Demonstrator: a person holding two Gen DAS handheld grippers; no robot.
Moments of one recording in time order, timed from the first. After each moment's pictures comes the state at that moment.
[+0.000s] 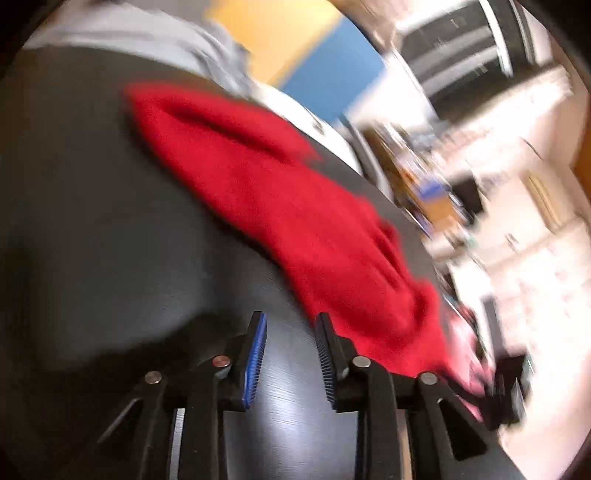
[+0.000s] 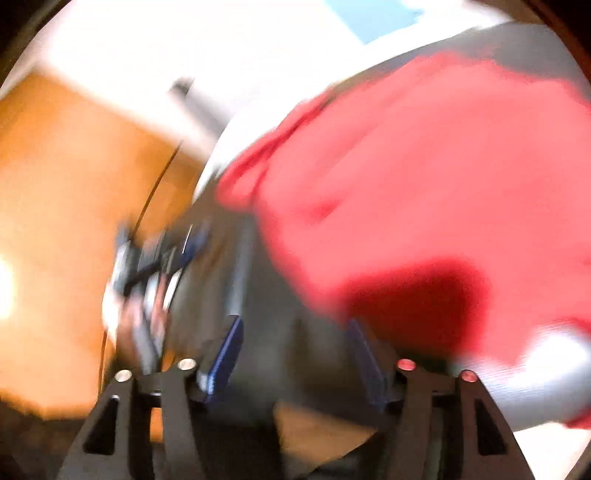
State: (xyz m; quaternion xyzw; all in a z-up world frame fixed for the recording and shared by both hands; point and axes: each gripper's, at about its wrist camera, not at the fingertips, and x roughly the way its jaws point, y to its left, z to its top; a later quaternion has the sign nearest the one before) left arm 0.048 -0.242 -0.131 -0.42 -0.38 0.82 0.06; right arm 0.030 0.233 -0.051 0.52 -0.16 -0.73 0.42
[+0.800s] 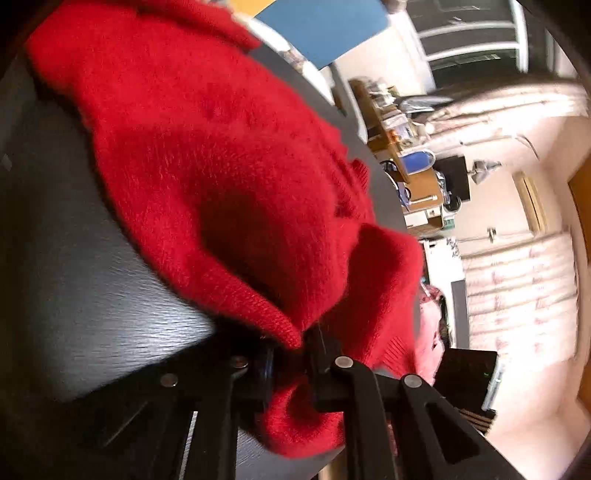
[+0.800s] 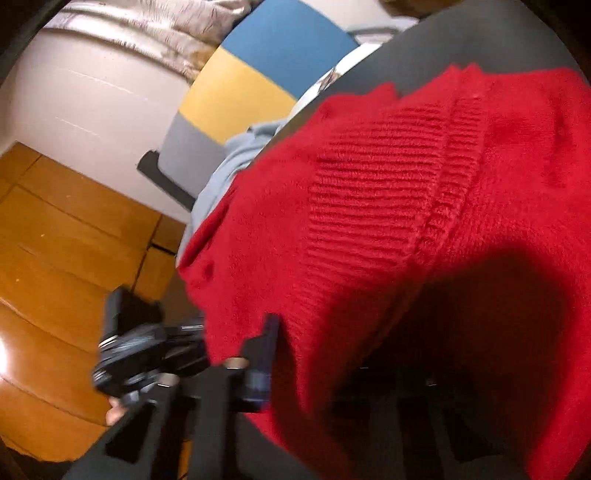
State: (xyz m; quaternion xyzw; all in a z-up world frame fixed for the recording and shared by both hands) left arm -0.006 -0.152 -0.162 -0.45 -0.42 0.78 0.10; right arm -0.030 0.200 -0.100 0.51 -0.23 -0.72 0.41
